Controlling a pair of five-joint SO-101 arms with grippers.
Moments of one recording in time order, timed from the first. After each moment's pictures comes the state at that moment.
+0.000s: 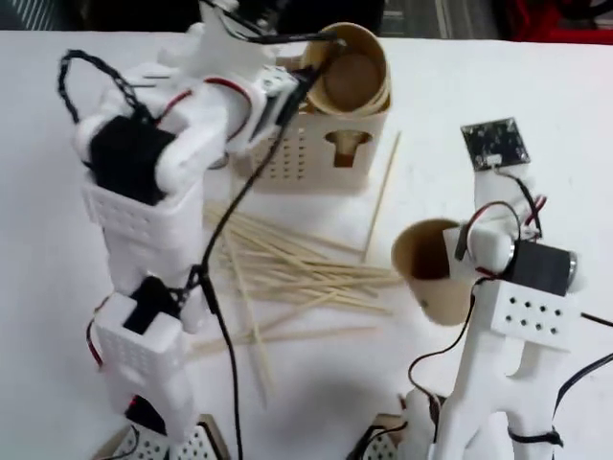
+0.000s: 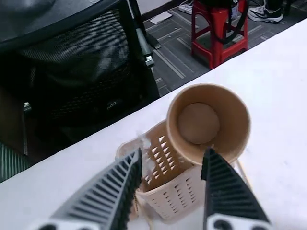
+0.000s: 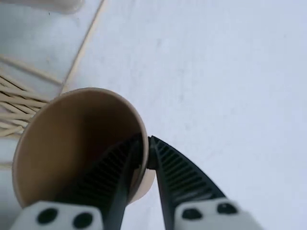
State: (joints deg) left arm 15.4 20.9 -85.6 102.5 -12.9; right arm 12.0 -40.5 25.4 82.1 25.5
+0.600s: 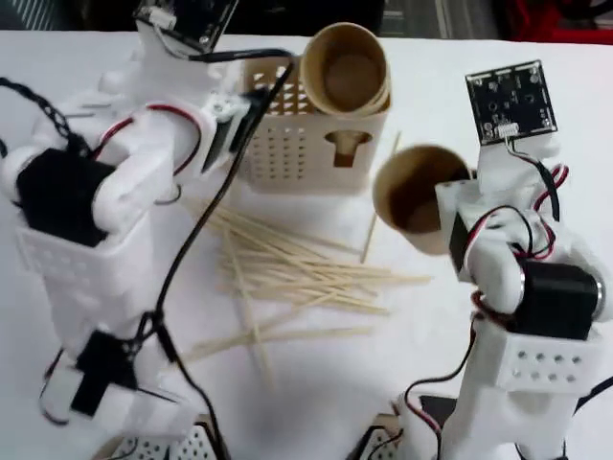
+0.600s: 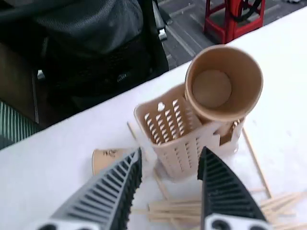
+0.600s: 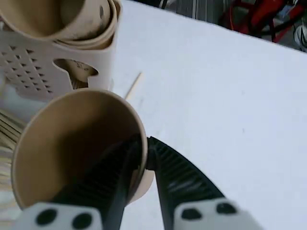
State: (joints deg) left arm 12.4 -3.6 -55.9 102.5 -12.9; right arm 1.1 -40.5 -2.3 87.9 18.5
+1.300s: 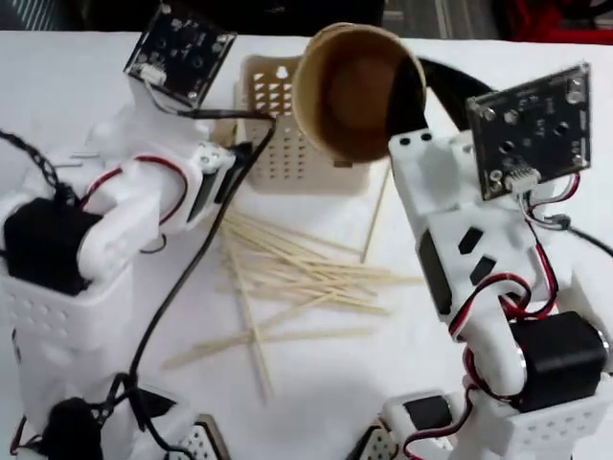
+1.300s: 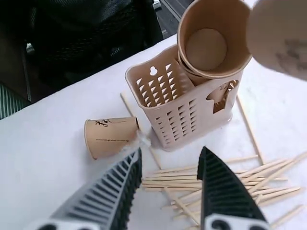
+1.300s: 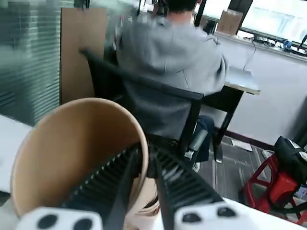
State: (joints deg) left arm 12.2 -23.0 -26.1 96.6 -12.9; right arm -15.5 -40.5 -14.0 65.3 13.9
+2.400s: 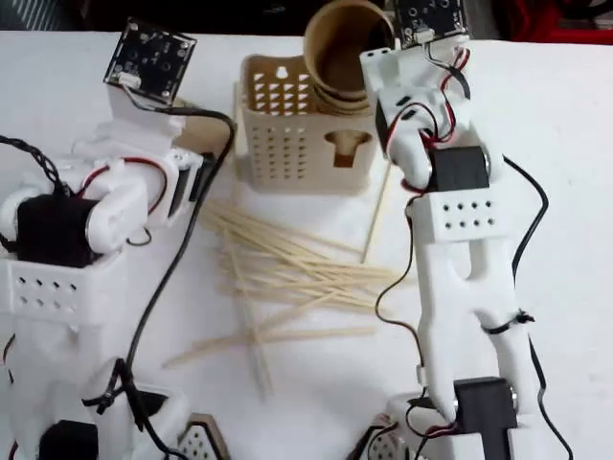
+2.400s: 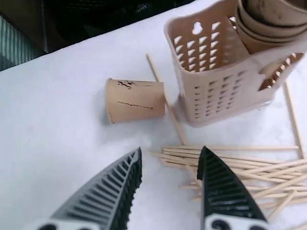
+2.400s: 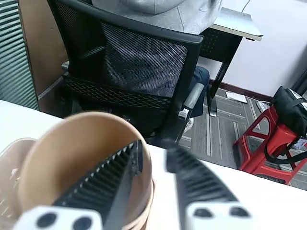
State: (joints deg) left arm 1.5 -28.2 -5.9 87.4 -12.9; right arm -10.1 -14.0 -0.3 34.9 13.6
